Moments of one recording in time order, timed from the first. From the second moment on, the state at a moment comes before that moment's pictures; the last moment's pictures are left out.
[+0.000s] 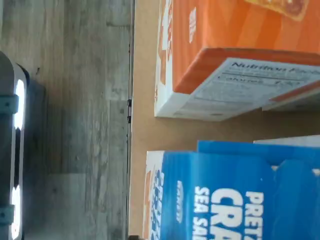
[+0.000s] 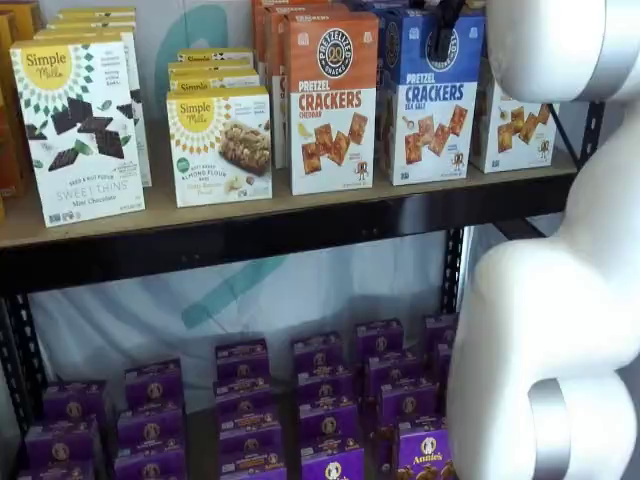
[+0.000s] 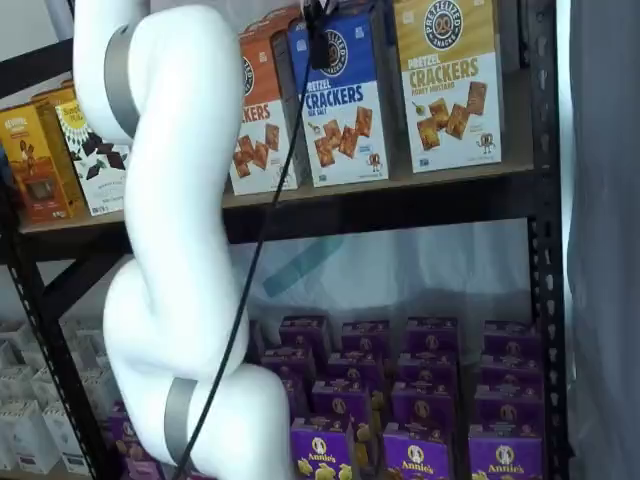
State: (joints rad) arm -0.16 -0.07 -1.84 0.12 1.79 -1.69
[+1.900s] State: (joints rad) arm -0.17 -0.10 -1.79 0.12 1.77 -1.70
